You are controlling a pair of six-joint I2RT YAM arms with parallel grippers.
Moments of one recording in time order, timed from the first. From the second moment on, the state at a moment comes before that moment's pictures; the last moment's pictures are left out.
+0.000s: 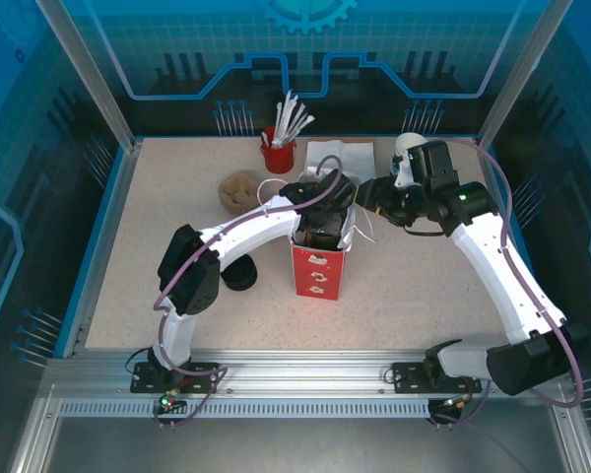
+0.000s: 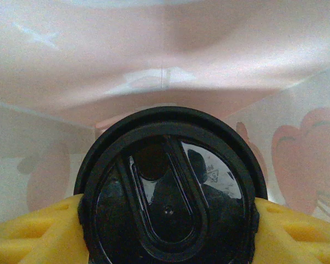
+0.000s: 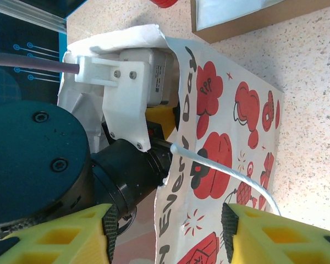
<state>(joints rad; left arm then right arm) -0.79 2.04 1.79 -0.82 -0.23 -0.56 0.32 1.30 1.41 -0.94 -0.37 0.71</state>
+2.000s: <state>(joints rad) -0.79 1.94 2.14 -1.24 -0.20 -0.62 0.34 1.43 1.51 -0.99 -0.27 0.58</state>
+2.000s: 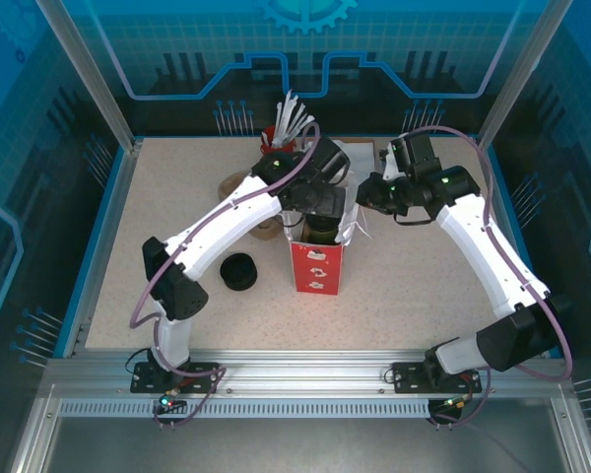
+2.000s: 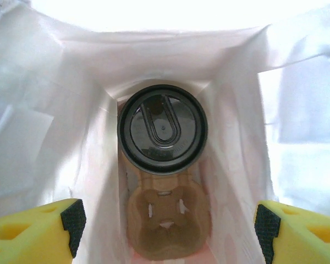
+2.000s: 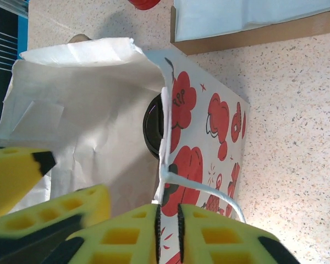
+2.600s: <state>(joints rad) -0.52 1.45 1.80 -0.89 -0.06 -0.56 0.30 1.53 1.66 -1.01 -0.39 0.44</state>
